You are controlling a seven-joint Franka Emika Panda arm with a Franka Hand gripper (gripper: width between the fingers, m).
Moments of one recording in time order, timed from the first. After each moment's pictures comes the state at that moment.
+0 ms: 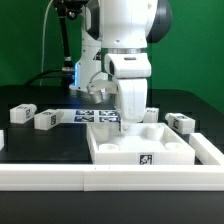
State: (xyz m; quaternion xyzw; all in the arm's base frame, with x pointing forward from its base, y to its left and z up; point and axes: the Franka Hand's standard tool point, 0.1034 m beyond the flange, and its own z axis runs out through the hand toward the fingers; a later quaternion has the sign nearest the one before) arm 0.450 0.034 0.011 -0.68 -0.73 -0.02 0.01
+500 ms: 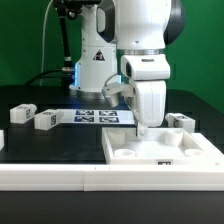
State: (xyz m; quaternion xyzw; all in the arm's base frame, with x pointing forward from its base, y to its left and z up) arm 0.481 0.058 0.011 -0.70 -0.71 -0.03 0.00
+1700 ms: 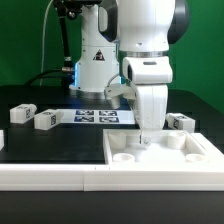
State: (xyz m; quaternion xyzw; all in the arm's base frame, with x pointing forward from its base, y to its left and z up) arm 0.489 0.058 0.010 -0.71 -0.71 -0.02 0.01
